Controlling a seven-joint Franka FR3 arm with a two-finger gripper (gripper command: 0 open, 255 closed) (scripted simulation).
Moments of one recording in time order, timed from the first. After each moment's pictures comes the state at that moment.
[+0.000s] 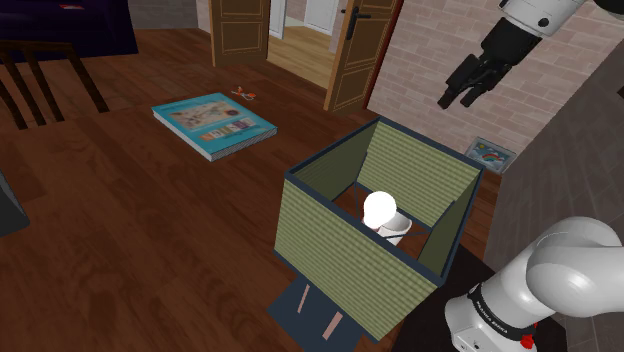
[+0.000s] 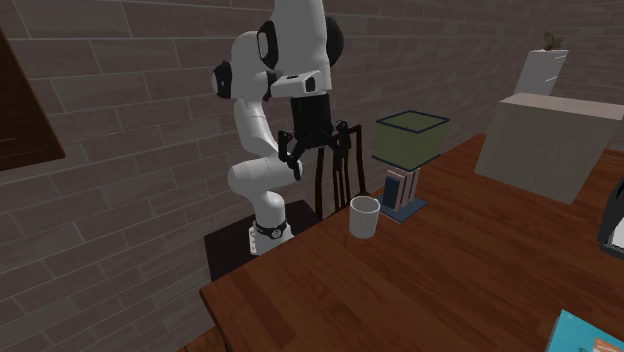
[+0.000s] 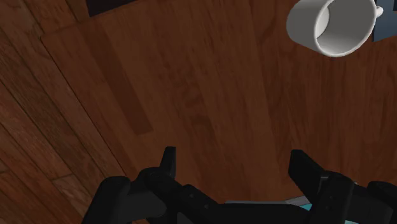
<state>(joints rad) -0.02 -0.82 0.04 -2.28 0.06 1.67 0.12</state>
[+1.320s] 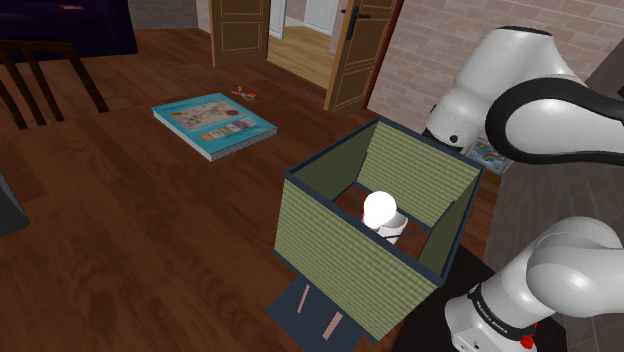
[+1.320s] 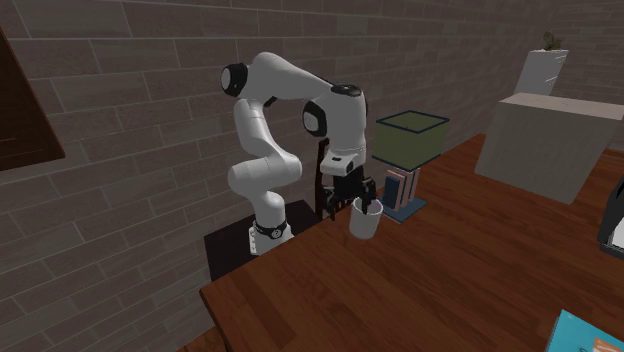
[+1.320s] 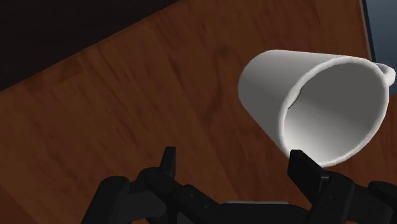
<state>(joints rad) -0.01 -0.87 0.38 -2.70 0.35 1.93 0.37</state>
